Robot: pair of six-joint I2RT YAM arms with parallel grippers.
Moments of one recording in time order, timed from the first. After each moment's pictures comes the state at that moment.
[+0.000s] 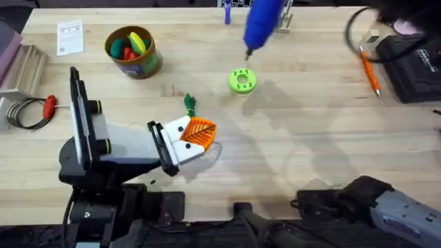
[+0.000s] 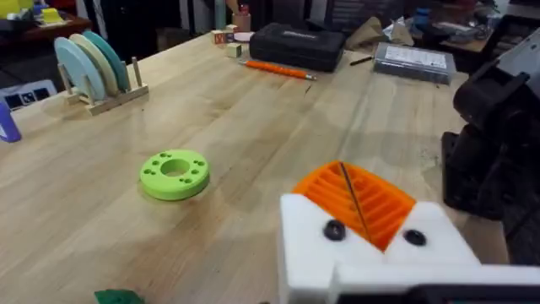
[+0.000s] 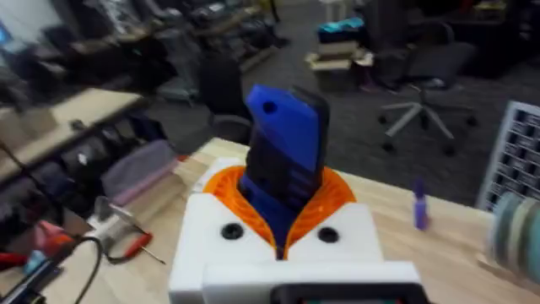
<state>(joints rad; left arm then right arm) -0.01 0.01 0.01 -0.12 1.13 0.04 0.50 0.99 1.04 -0.04 -0.16 0.26</state>
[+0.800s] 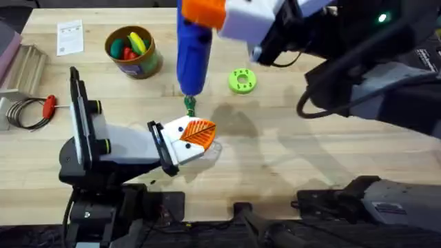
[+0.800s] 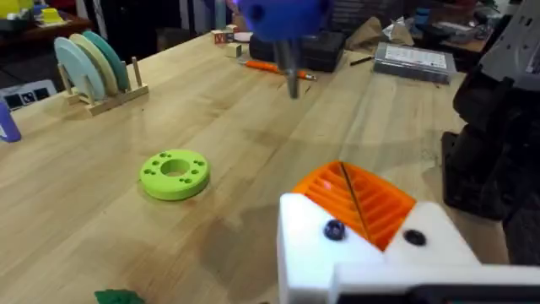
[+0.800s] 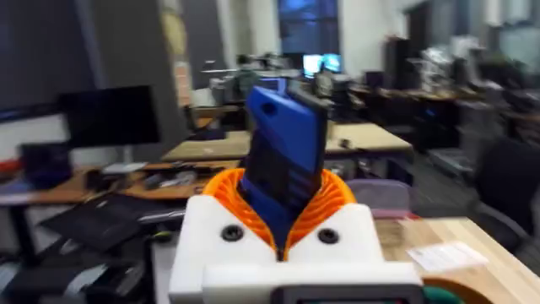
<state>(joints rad) -0.01 0.01 0.01 -0.12 1.13 0.04 0.57 1.42 0.80 1.24 -0.90 0.56</state>
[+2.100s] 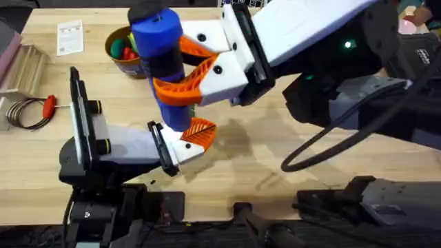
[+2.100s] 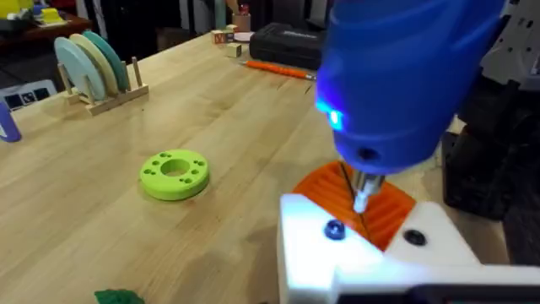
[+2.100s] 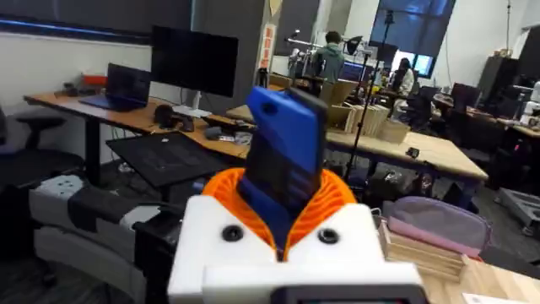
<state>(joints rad) -0.01 0.01 0.01 -0.12 1.13 0.04 0.72 1.48 0.80 1.30 -1.09 0.36</state>
